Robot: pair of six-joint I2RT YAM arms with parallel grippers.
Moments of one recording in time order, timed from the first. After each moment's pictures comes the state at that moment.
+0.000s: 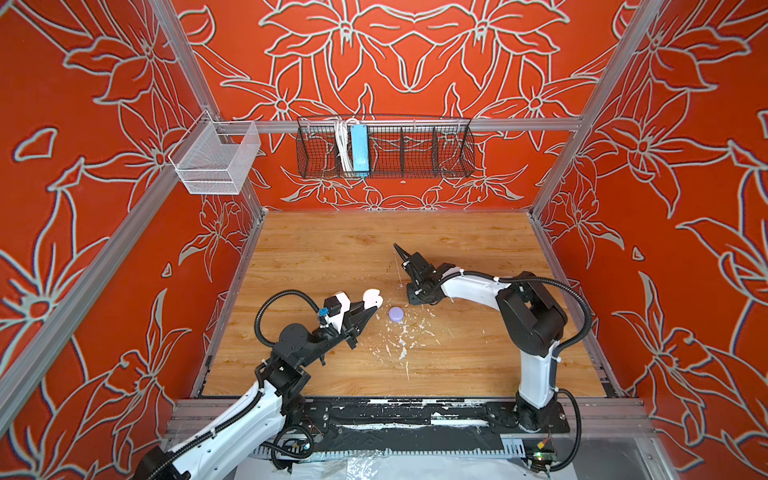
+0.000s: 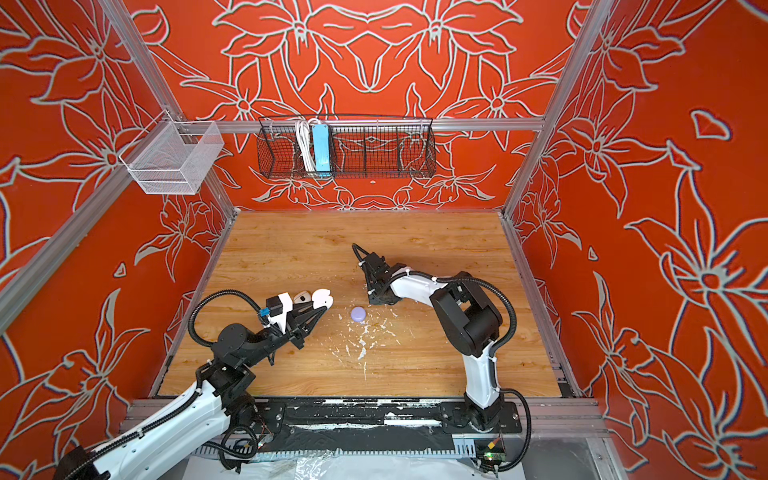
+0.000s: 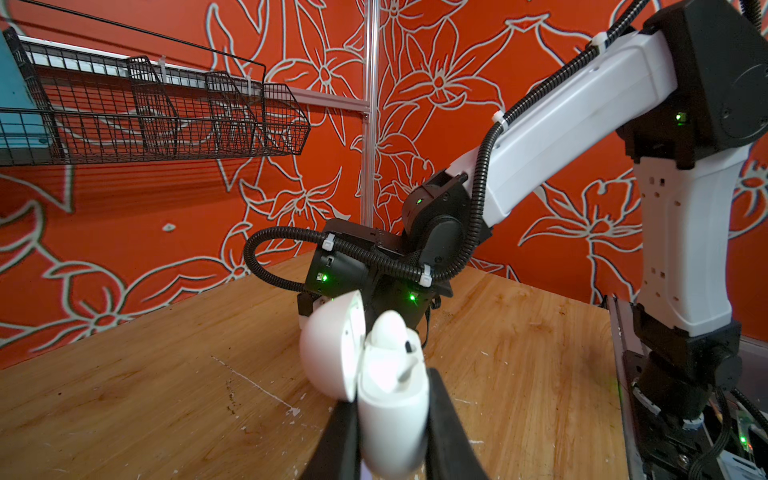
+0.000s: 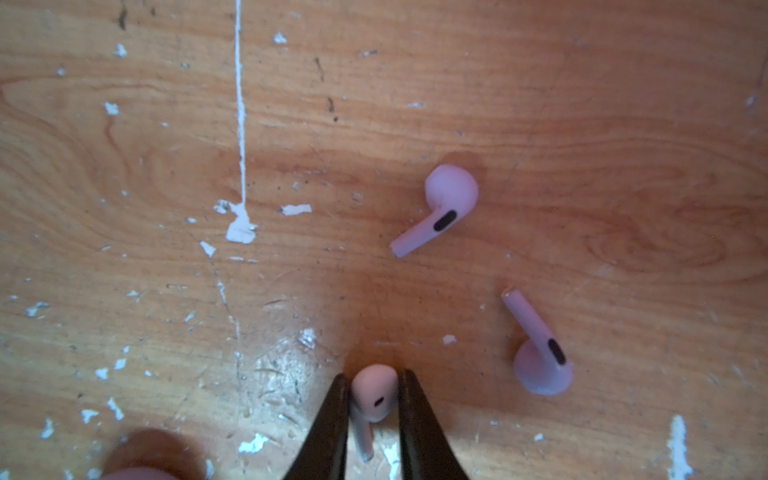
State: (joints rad) left arm -0.54 0.59 0.17 0.57 0.35 -0.08; right arm 0.68 1.95 1.28 -0.53 0.16 0.54
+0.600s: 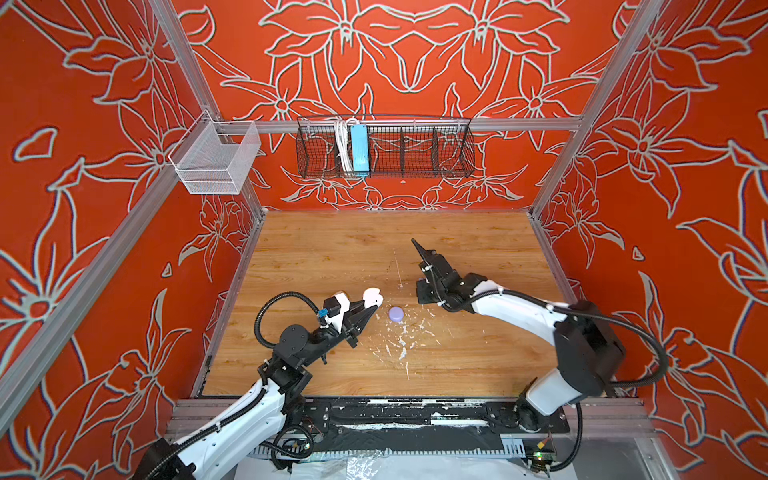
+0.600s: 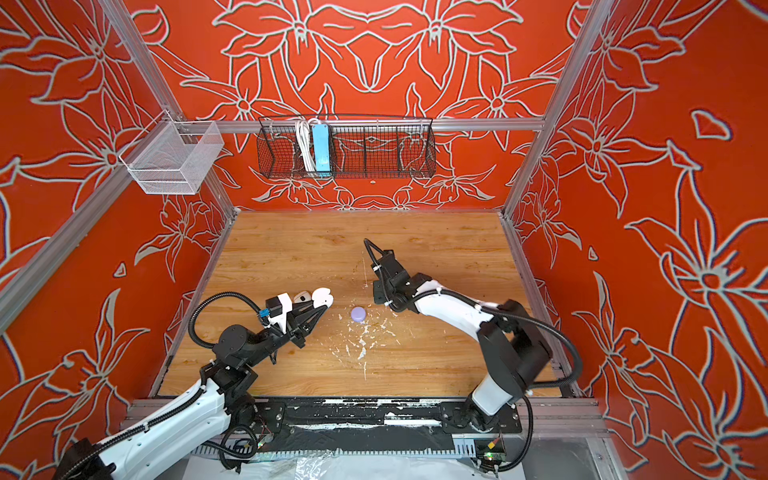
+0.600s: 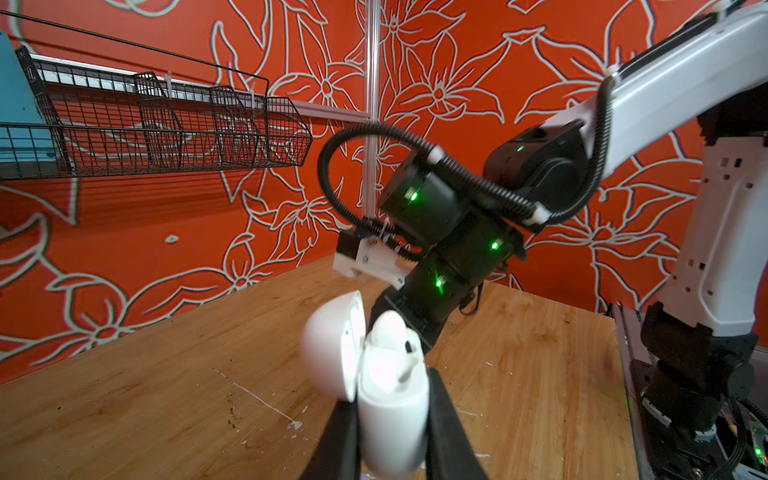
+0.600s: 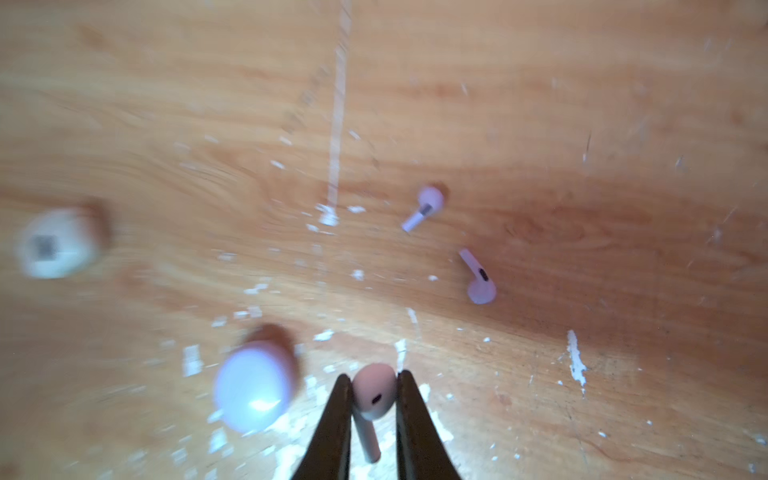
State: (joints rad) left arm -0.54 0.66 0.14 0.70 0.34 -0.09; right arm 0.73 1.53 1.05 -0.38 0.18 0.52
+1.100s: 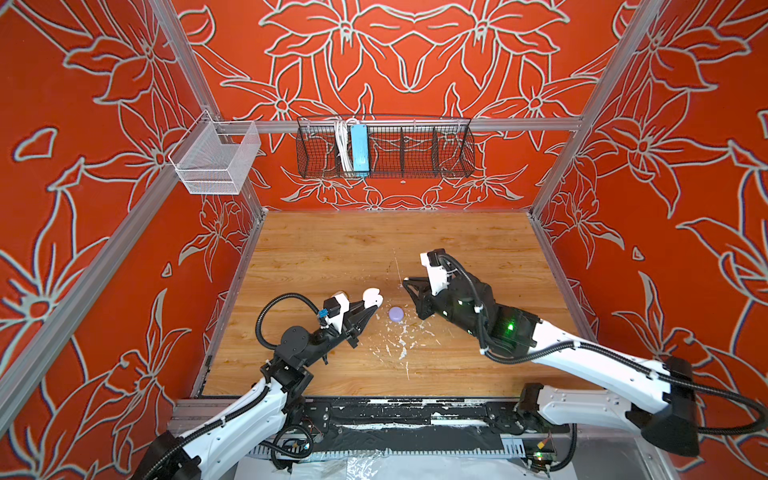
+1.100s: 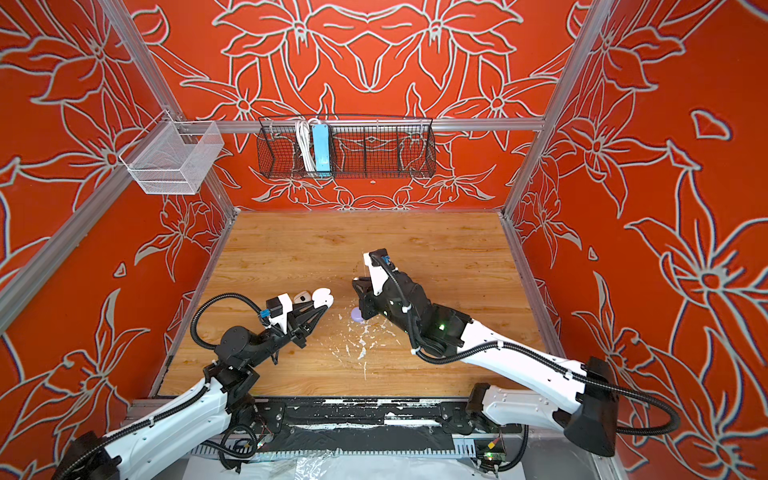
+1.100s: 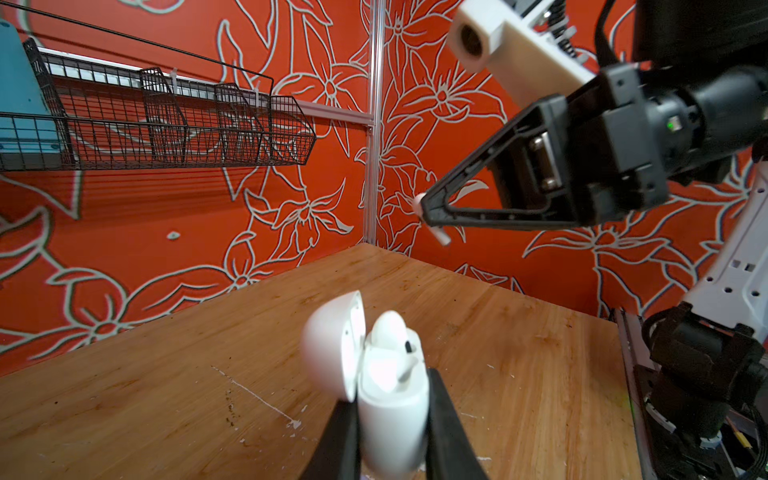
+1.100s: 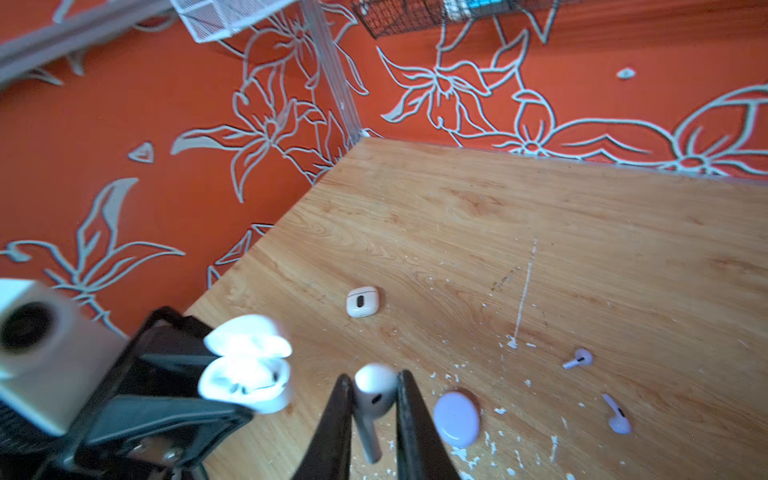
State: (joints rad) left arm -0.54 0.68 0.12 0.76 0.34 -0.10; right arm 1.05 1.09 0.92 -0.08 0.25 0.41
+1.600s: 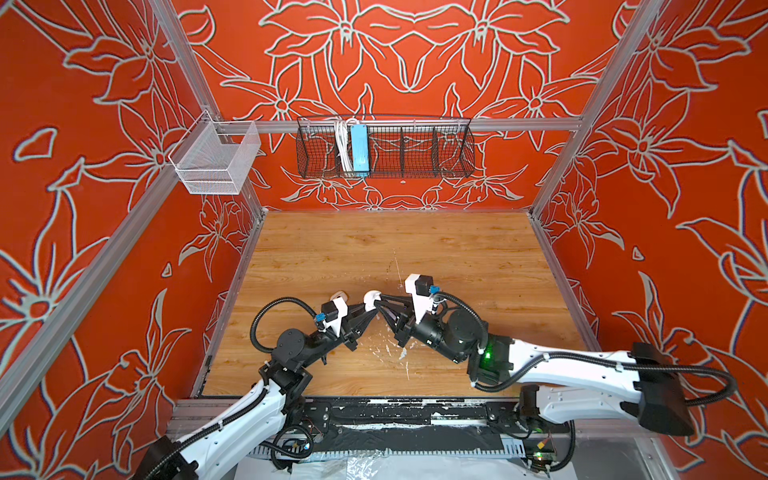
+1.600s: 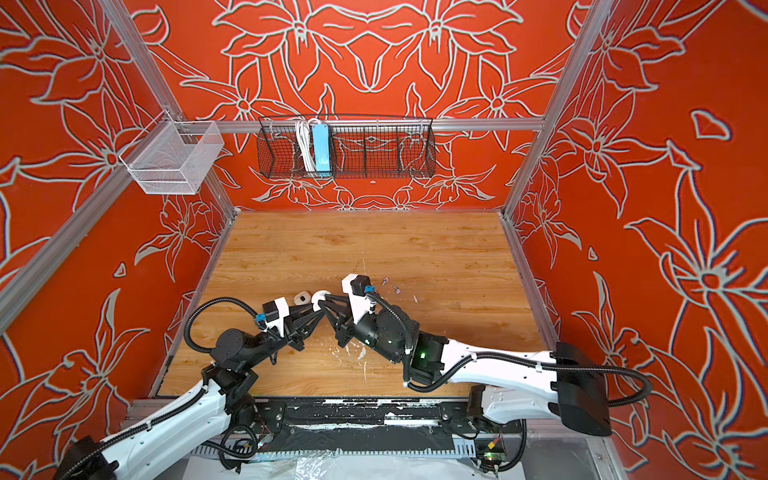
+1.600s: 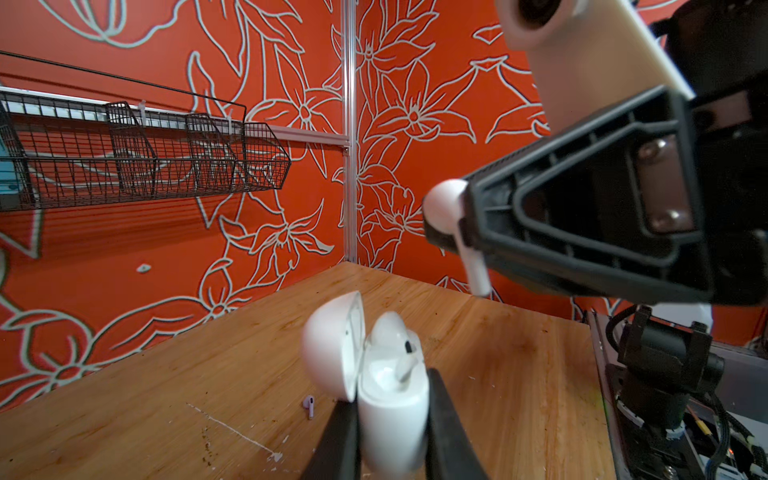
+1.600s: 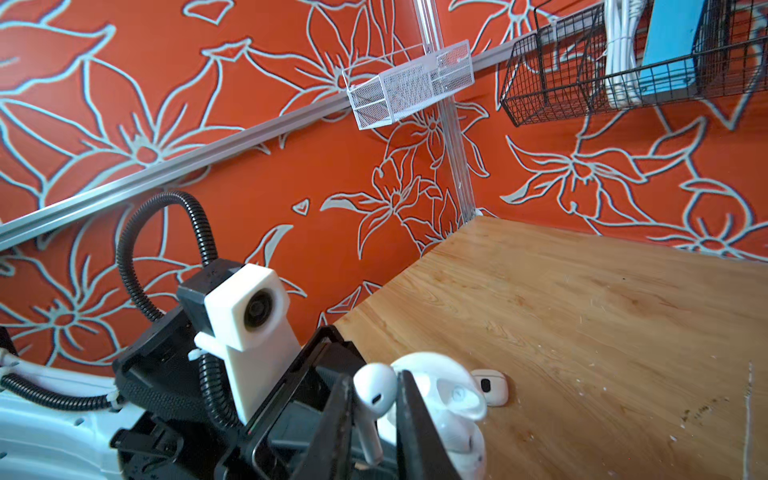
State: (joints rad) left arm -0.54 0.65 0.12 0.79 0.42 -0.10; right arm 1.23 1.21 0.74 0.56 0.25 0.35
